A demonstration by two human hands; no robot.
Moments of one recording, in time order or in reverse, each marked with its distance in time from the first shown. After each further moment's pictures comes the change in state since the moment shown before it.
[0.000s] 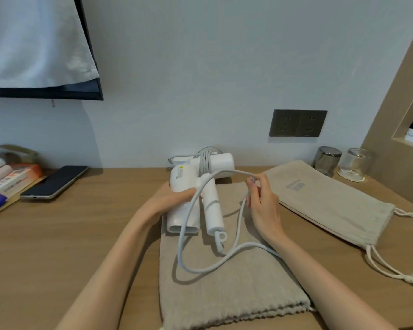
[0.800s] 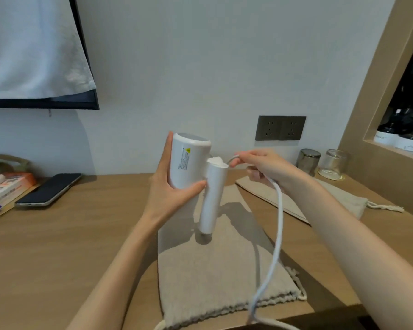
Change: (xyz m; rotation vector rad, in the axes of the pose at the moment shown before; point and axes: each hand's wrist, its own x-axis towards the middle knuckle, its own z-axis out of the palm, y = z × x) left_hand -0.047 0.026 0.016 0.140 0.276 0.710; right_hand 0.052 -0.092 -0.068 0.260 -0.495 0.360
